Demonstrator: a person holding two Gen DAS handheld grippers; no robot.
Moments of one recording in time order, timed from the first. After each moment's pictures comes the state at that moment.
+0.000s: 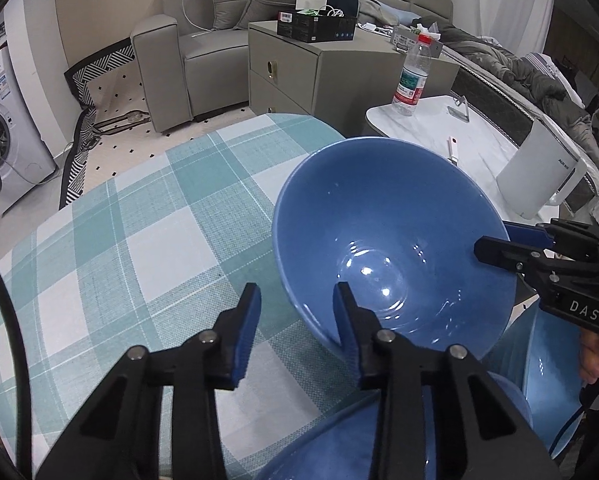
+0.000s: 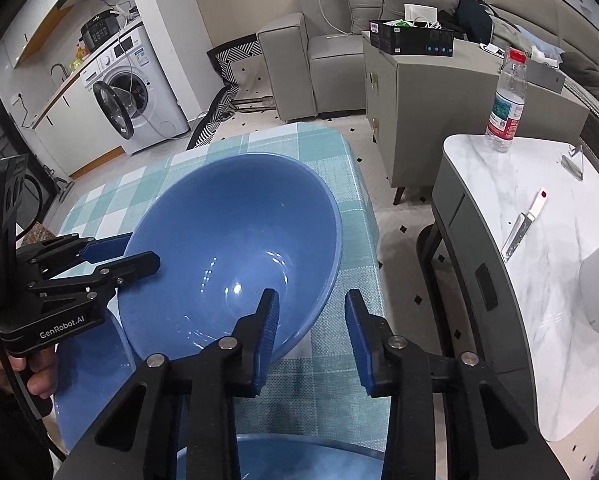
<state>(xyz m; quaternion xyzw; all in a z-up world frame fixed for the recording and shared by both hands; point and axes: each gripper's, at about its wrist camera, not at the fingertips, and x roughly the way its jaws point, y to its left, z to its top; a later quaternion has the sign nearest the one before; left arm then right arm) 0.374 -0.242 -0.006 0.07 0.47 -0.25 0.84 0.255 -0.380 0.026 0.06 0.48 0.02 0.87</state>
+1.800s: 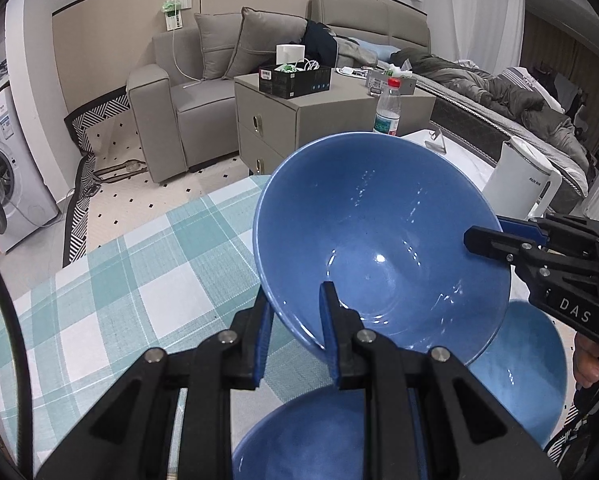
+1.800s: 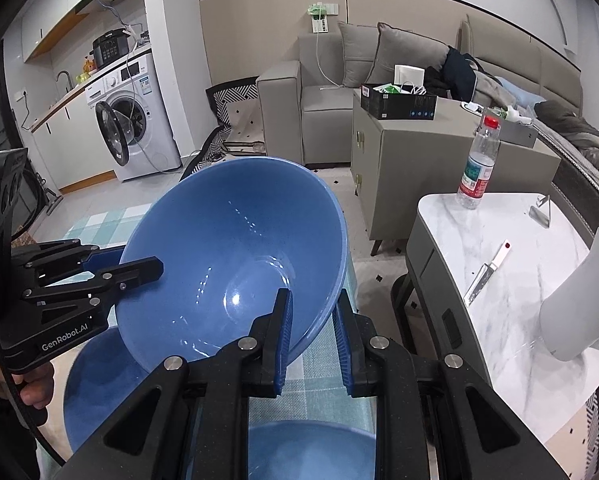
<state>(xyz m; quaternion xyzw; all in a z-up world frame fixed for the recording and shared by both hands) 0.345 -0.245 0.049 0.08 0.39 -0.27 0.88 0.216 -0.360 0.091 0.01 0.40 -0.01 0.92</state>
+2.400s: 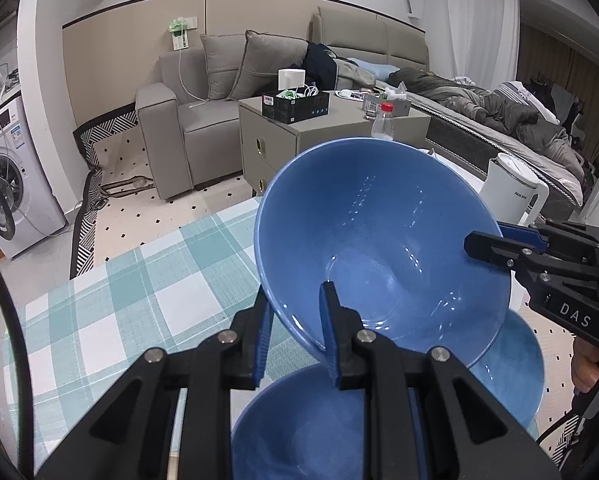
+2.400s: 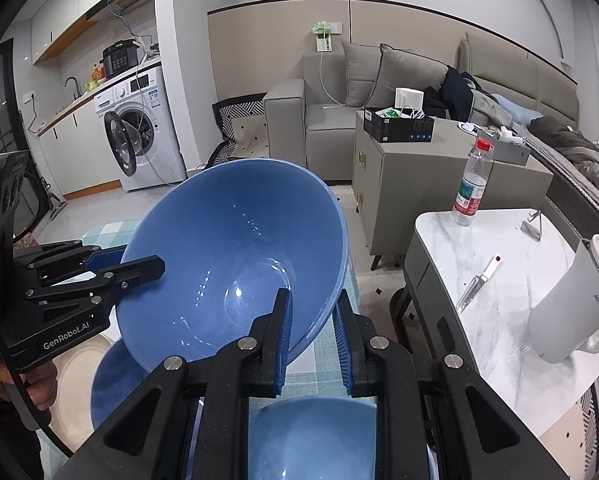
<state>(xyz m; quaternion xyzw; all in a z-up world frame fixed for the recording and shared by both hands) 0.311 -0.229 0.081 0.07 0.36 -0.26 0.89 0.181 -0.346 0.127 0.01 0.37 -0.01 0.93</state>
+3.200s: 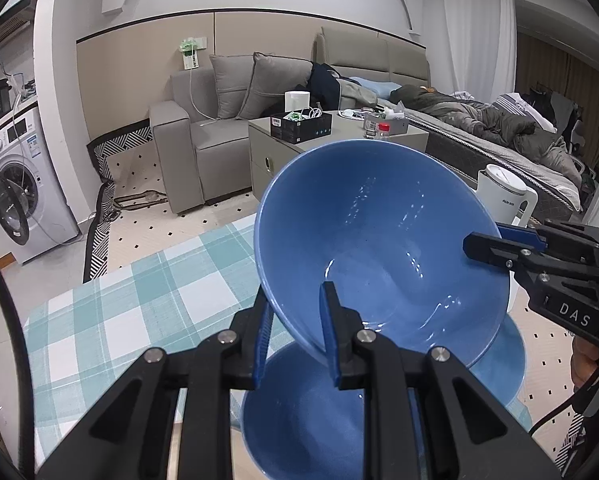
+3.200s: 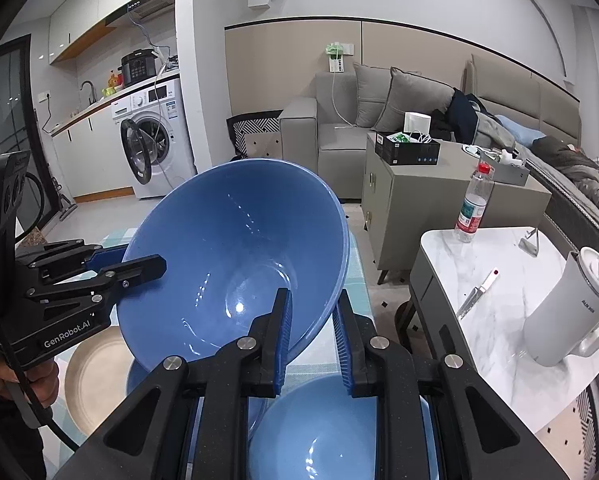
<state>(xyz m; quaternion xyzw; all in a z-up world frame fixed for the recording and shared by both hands) 0.262 -0.201 0.109 0.07 0.33 -0.25 0.91 0.130 -0.315 0.158 -0.01 0.34 0.01 0.94</state>
